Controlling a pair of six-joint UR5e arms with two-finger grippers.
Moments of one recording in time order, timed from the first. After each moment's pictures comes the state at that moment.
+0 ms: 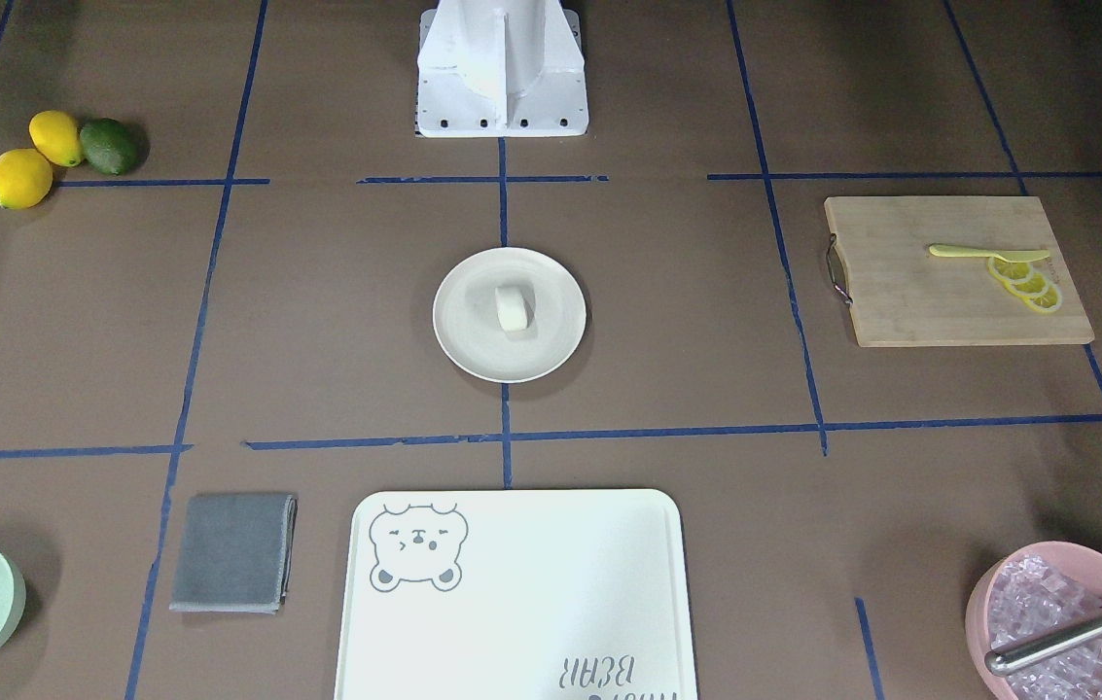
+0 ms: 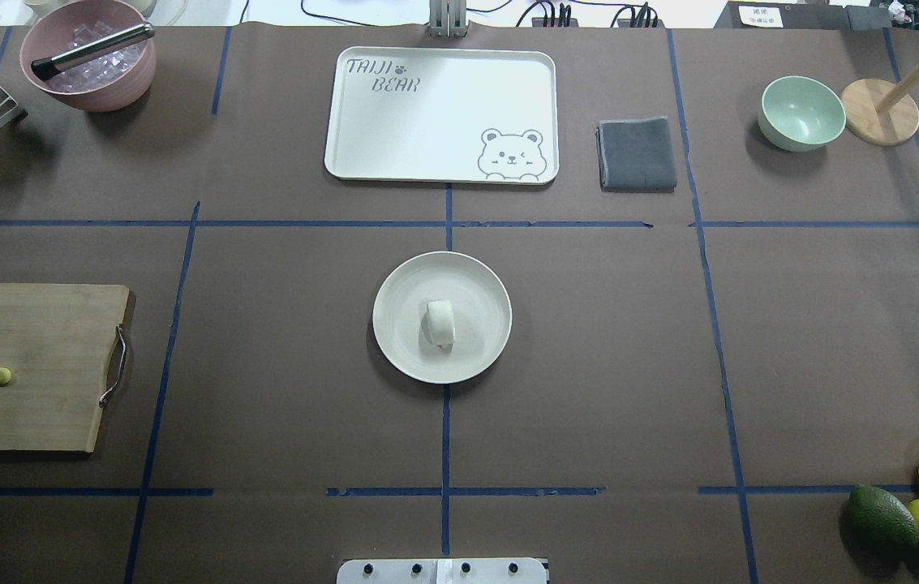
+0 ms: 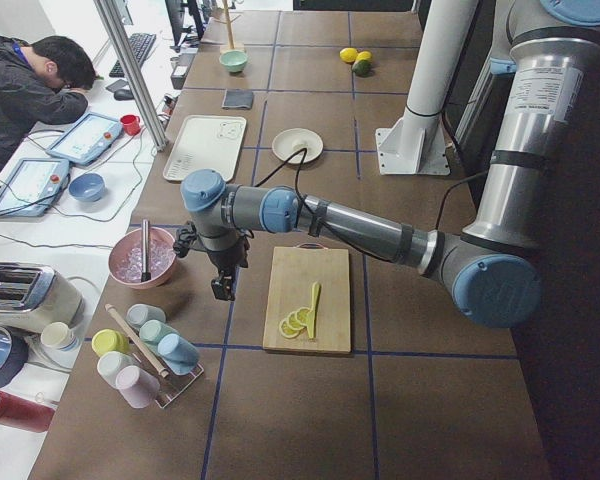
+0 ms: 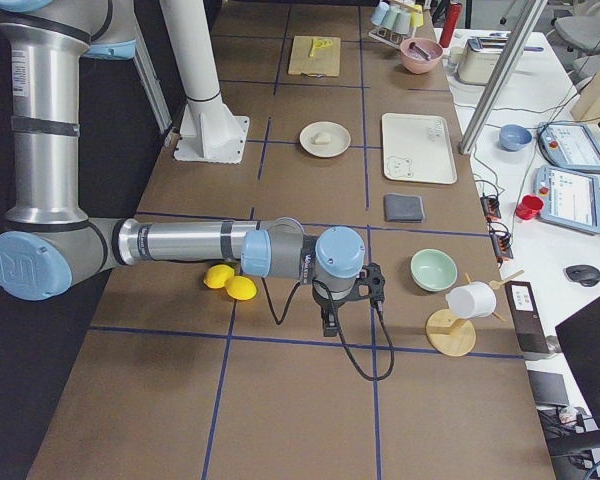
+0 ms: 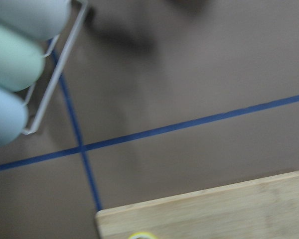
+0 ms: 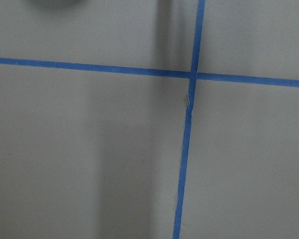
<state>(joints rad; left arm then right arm) -1.49 -1.70 -1.64 -1.36 -2.34 0.09 1.59 -1.64 1.72 -1.69 2.45 -0.13</state>
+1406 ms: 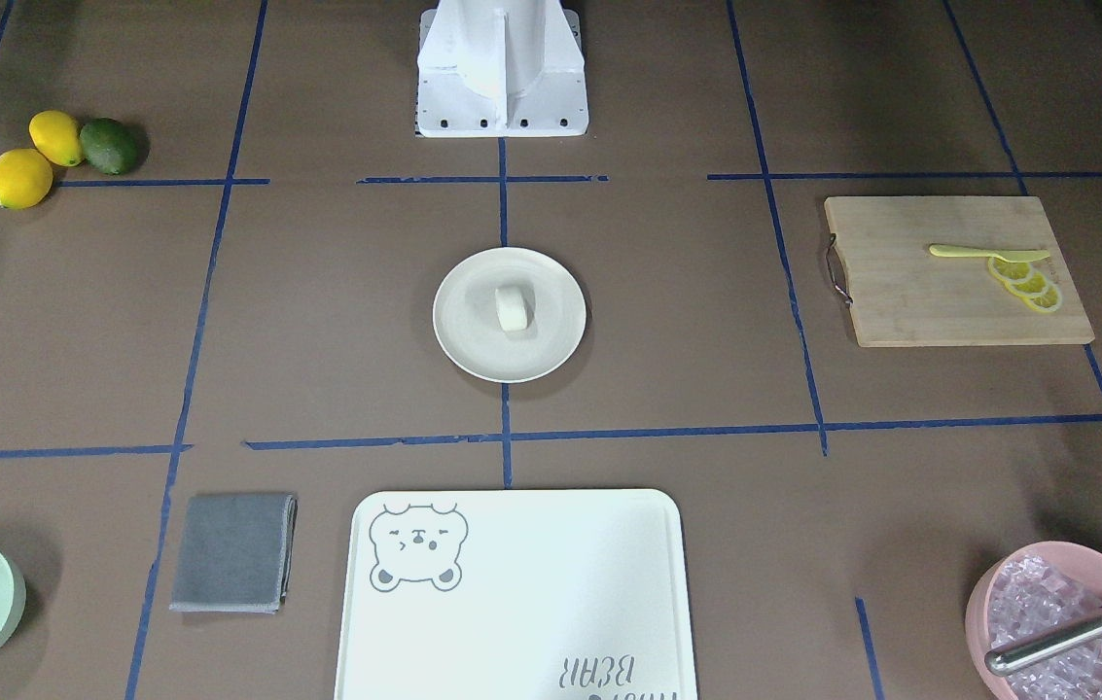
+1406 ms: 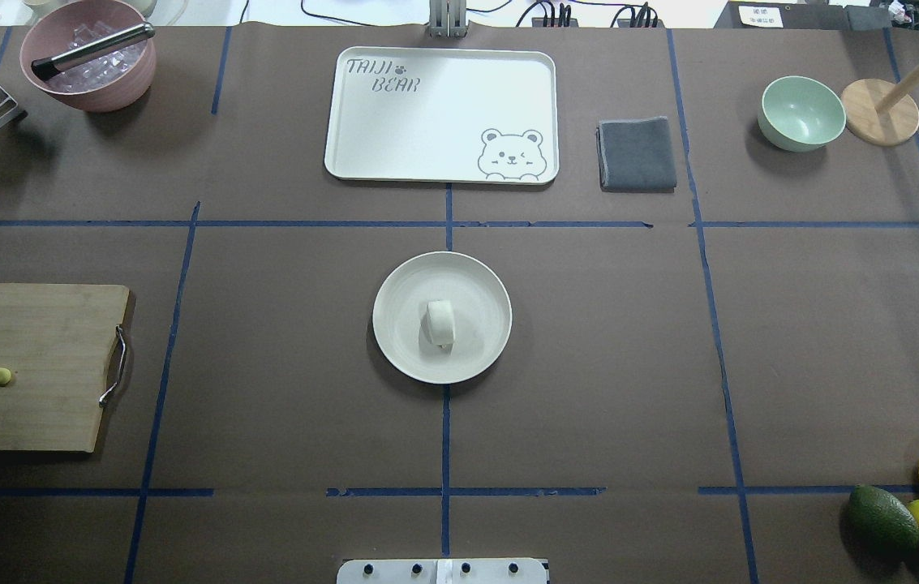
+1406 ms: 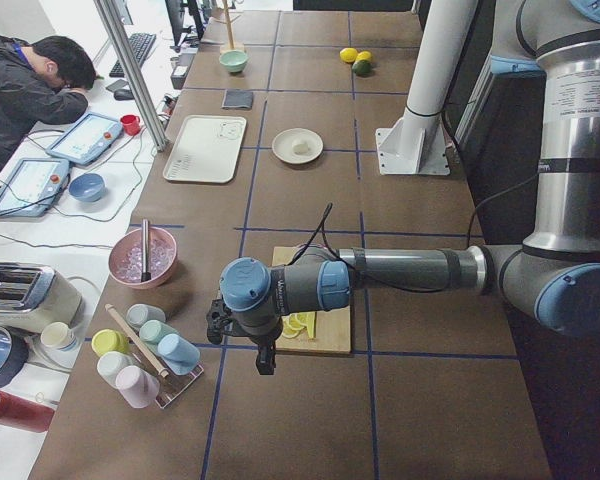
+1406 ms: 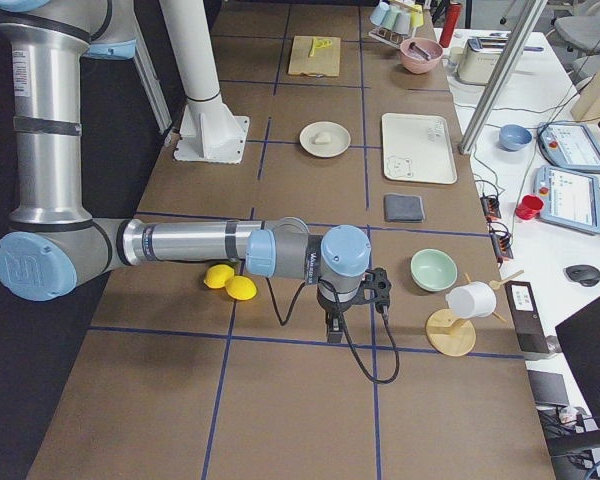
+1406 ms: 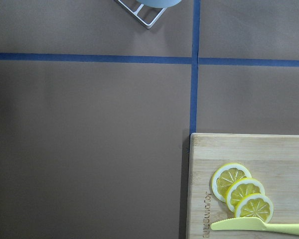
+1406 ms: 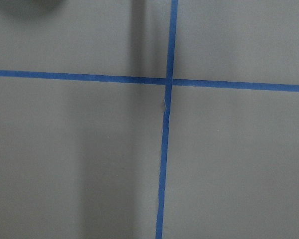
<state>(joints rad) -1.62 -1.53 -1.60 -1.46 -2.40 0.10 1.60 -1.62 1.70 -1.69 2.40 -0.10</state>
